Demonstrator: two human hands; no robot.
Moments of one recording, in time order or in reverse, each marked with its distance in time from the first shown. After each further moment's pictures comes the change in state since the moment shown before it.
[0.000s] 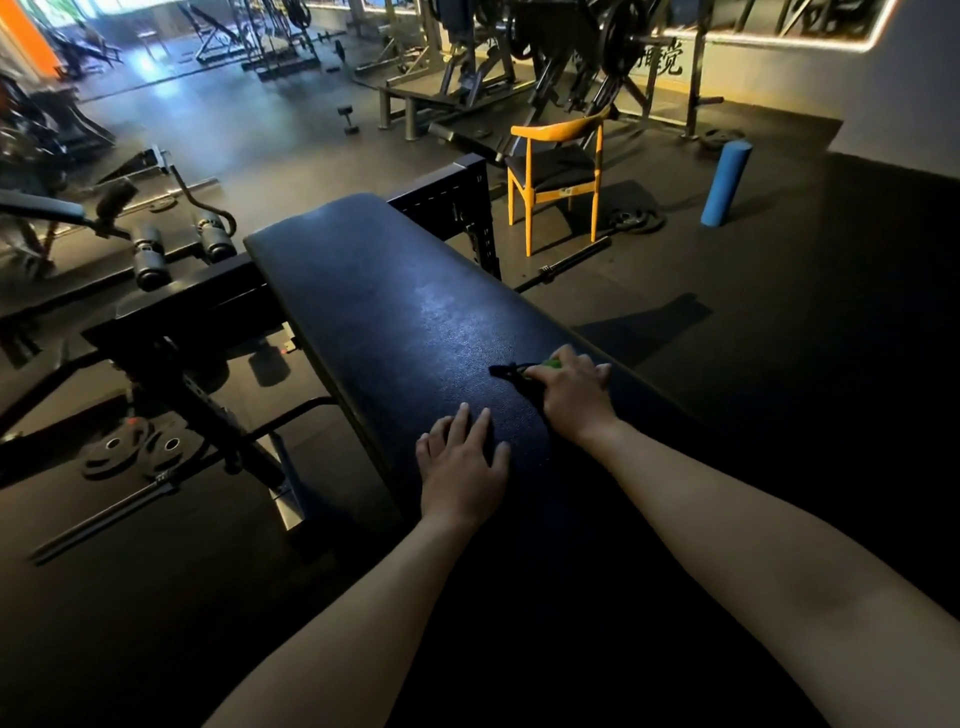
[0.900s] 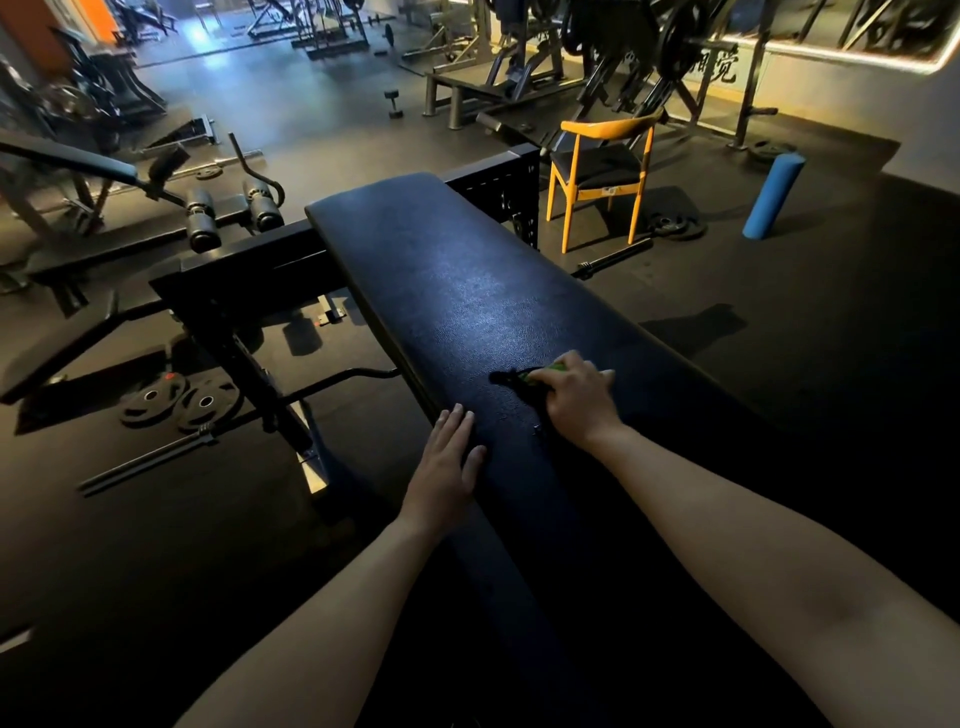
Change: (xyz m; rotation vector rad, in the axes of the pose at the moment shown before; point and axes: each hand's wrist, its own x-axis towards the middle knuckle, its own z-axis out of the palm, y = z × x) left_hand -0.042 -0.108 -0.008 -0.363 0.096 0.123; right_hand -0.030 -0.070 0.024 0.039 -0.004 -0.057
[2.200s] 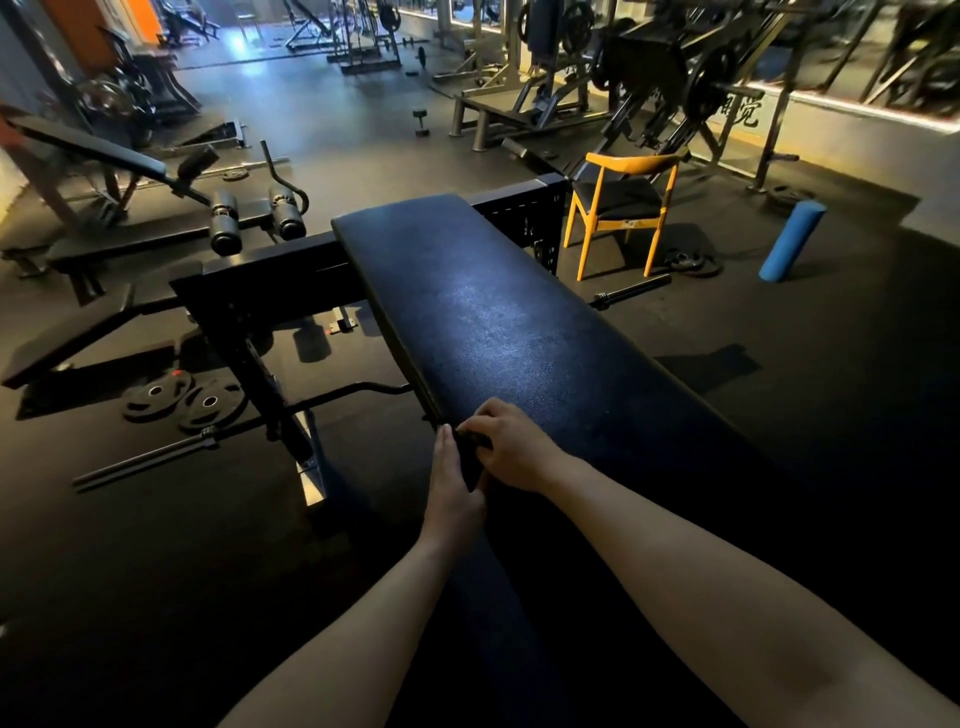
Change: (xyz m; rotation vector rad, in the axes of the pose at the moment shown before) left_hand 0.018 -0.003 0.002 -0.394 0.125 -0.250; right_hand 0.013 -0.088 0.015 0.161 -0.305 -0.312
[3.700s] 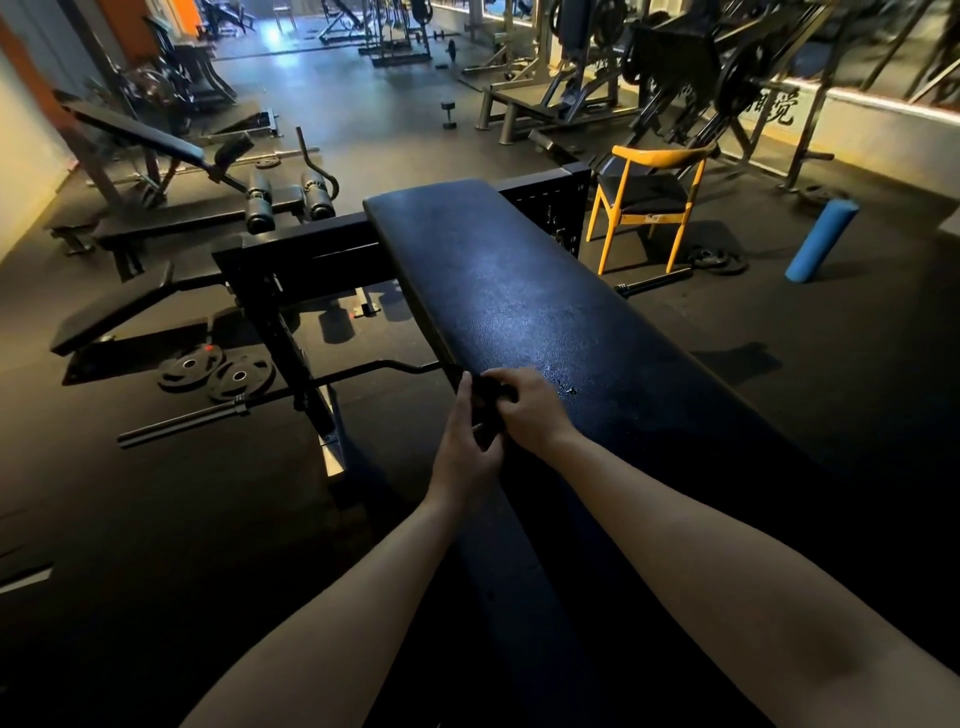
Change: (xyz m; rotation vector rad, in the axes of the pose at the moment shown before) left_hand -0.043 0.031 -0.021 -0.125 0.036 0.080; right_hand -0.029 -0.023 0.007 0.340 0.273 0.130
